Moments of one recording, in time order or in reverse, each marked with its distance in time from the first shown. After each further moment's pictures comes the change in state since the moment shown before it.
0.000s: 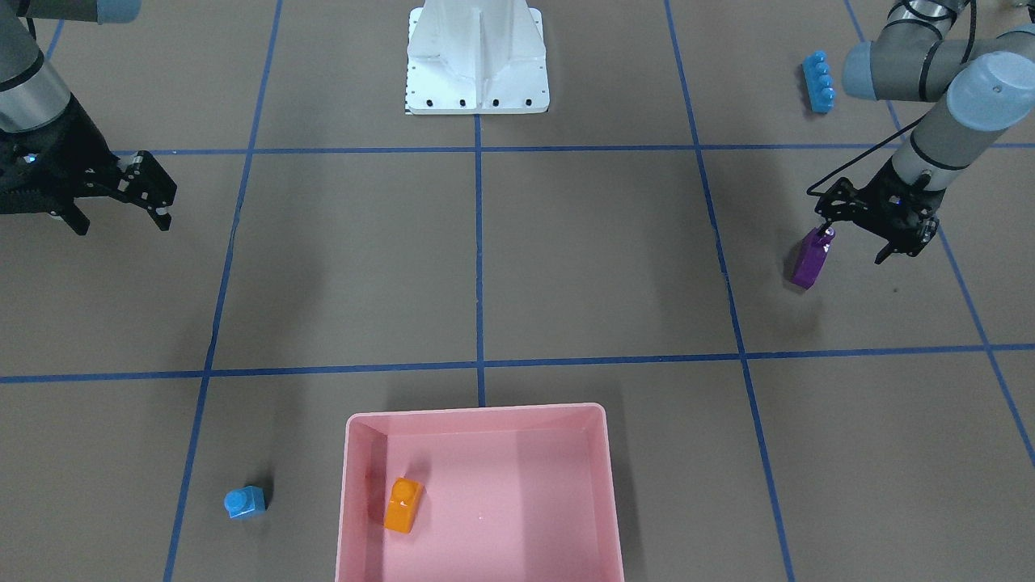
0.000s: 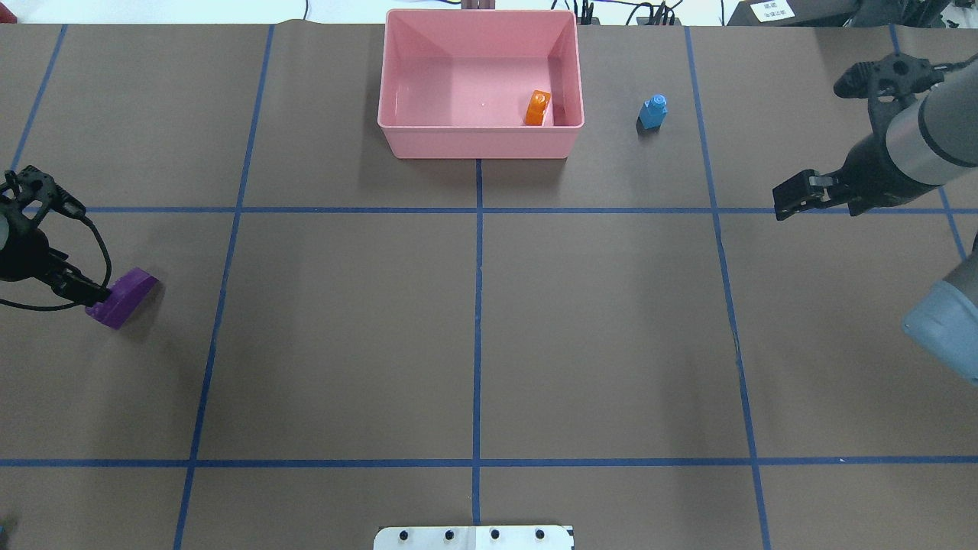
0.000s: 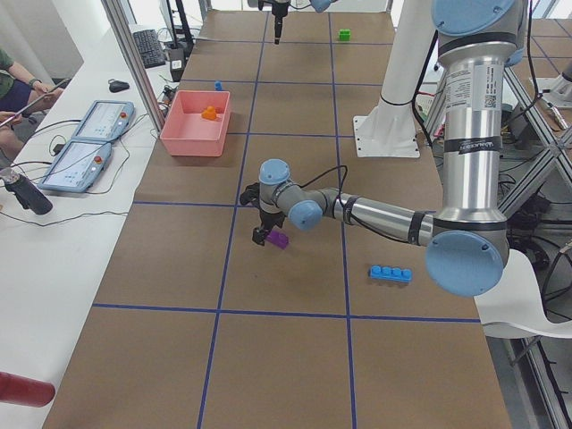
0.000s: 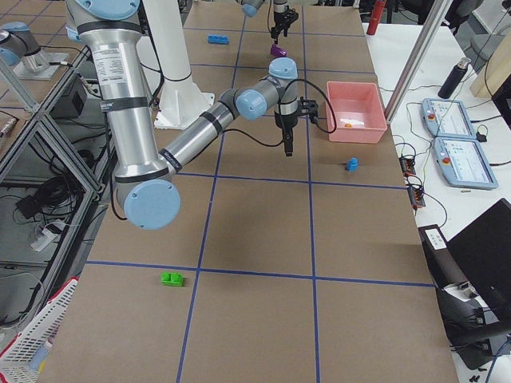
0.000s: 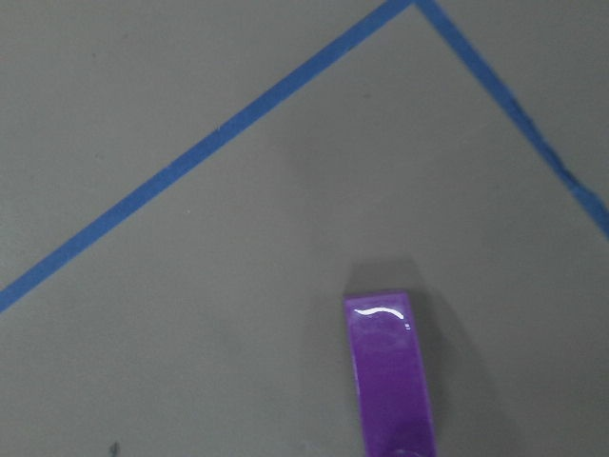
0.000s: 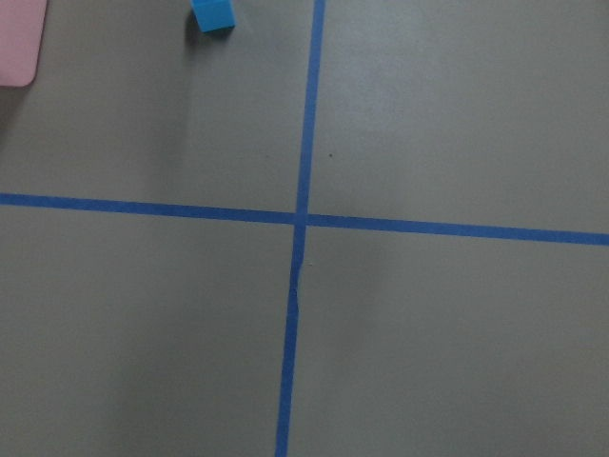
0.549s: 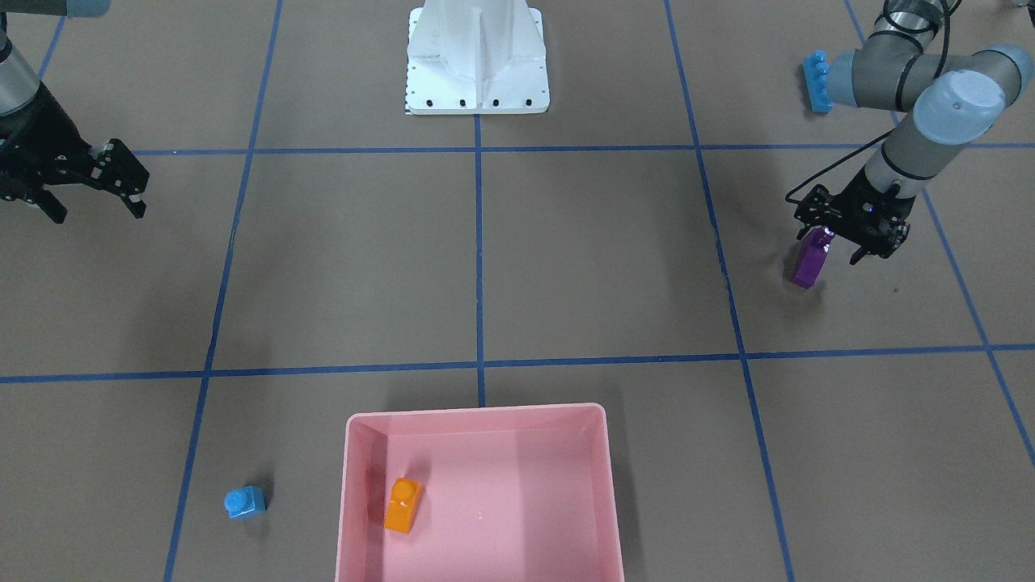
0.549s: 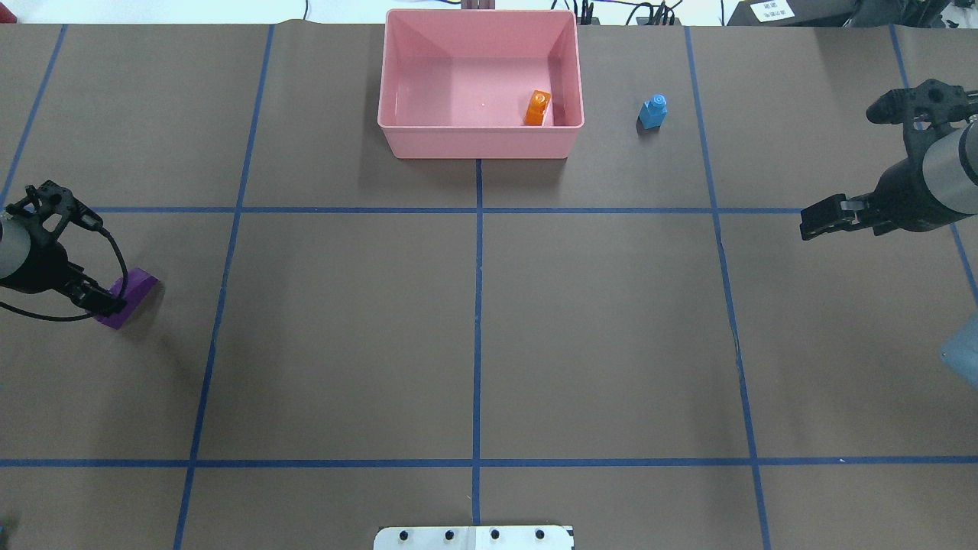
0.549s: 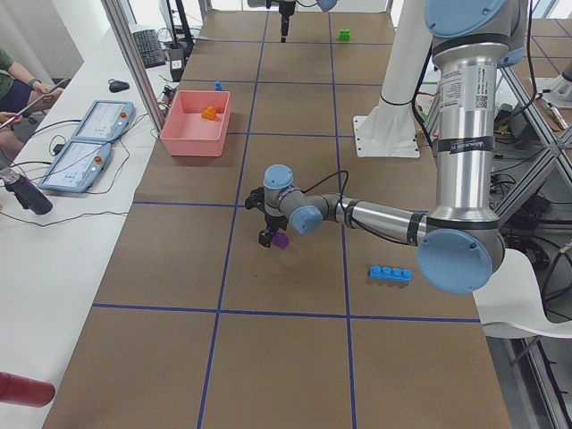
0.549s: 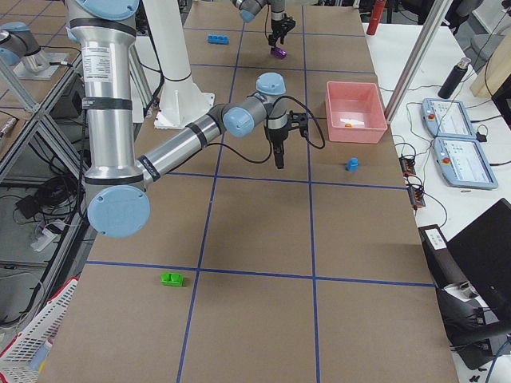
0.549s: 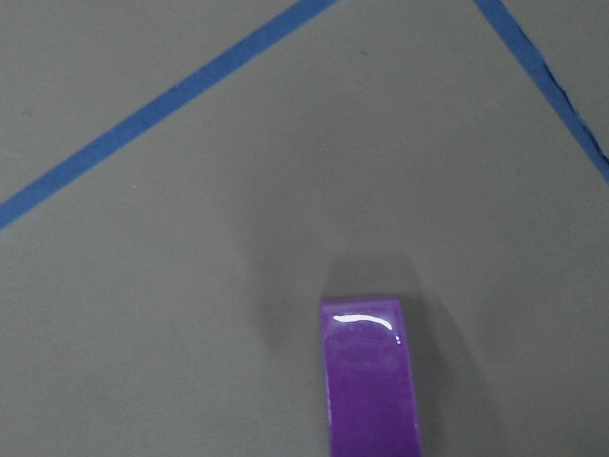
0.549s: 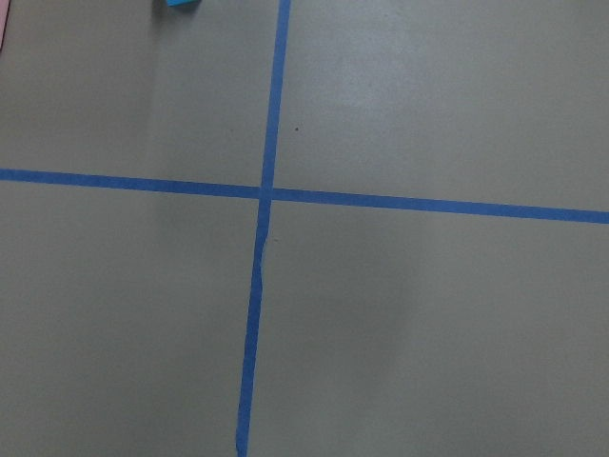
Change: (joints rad) left arm 0.058 0.000 0.019 -0.025 0.025 -0.048; right arm 0.001 -0.086 0.019 0.076 -0.003 0.002
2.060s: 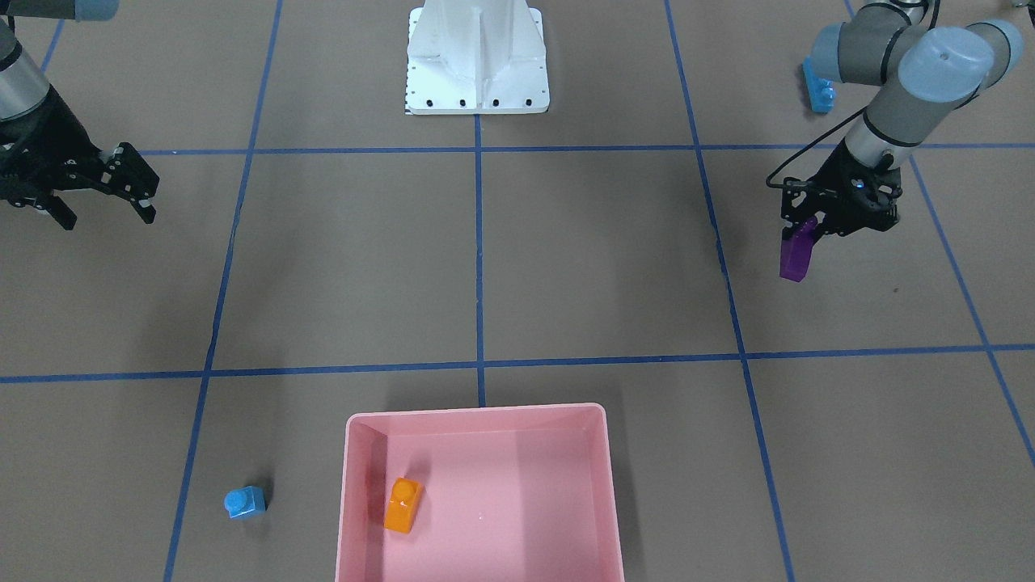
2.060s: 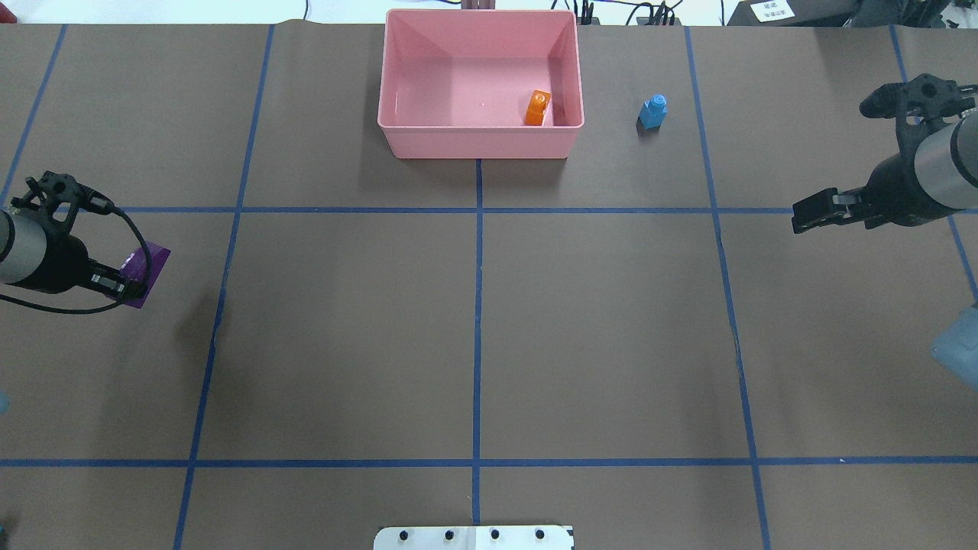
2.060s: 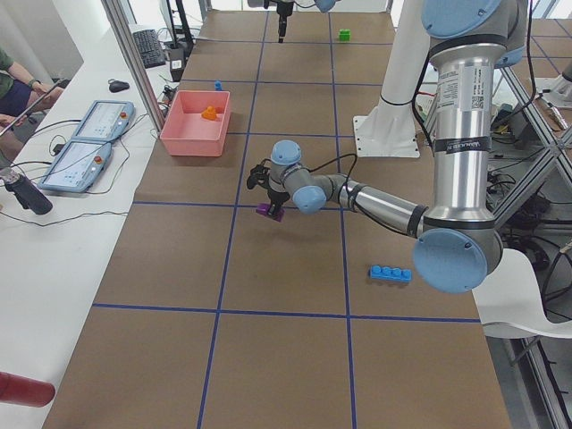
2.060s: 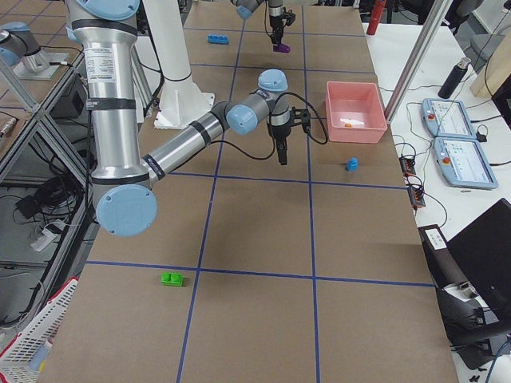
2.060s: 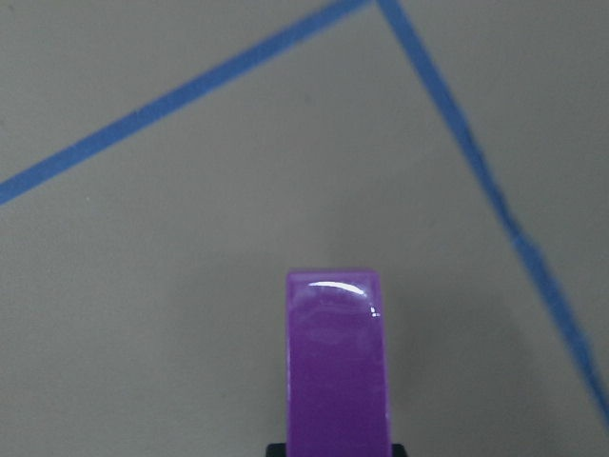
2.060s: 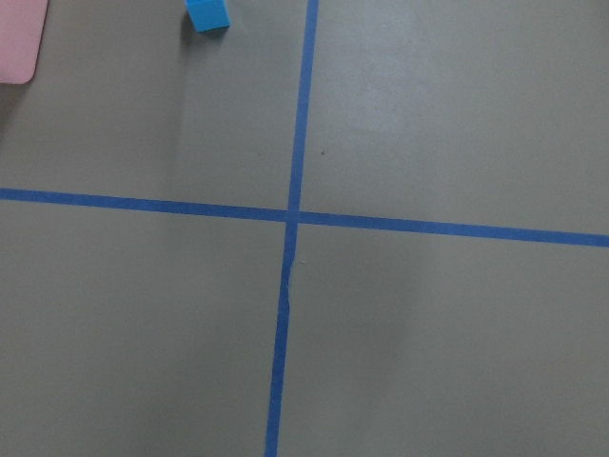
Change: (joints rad) left arm 0.014 -0.035 -0.157 0.006 0.015 -0.405; right arm -0.005 0.053 -0.012 0.004 -0.007 0.010
